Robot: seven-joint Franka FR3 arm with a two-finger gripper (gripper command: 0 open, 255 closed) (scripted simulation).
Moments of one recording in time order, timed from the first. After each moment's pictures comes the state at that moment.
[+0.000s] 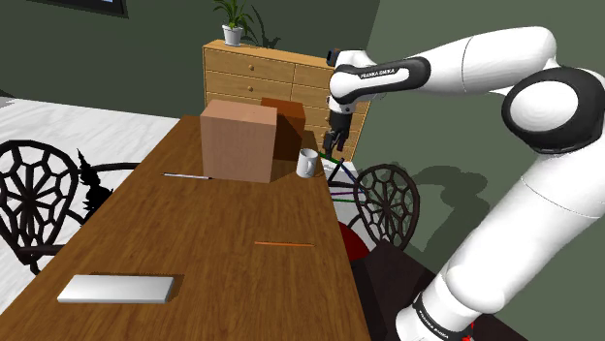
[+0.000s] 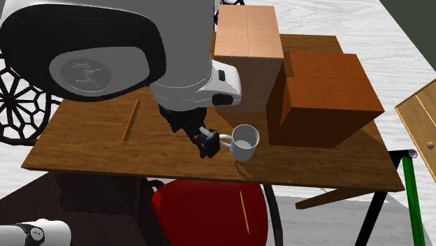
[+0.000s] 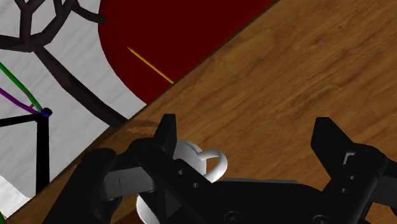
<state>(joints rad) -0.08 -0.04 -0.12 -2.02 -0.04 1.90 -0.36</state>
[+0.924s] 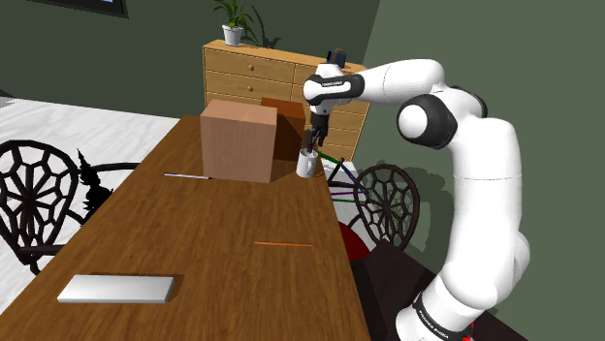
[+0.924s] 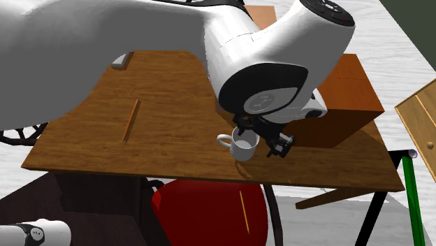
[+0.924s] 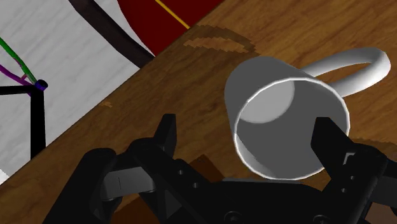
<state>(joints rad) -0.18 0.53 -0.15 -1.42 0.06 1.86 -0.52</state>
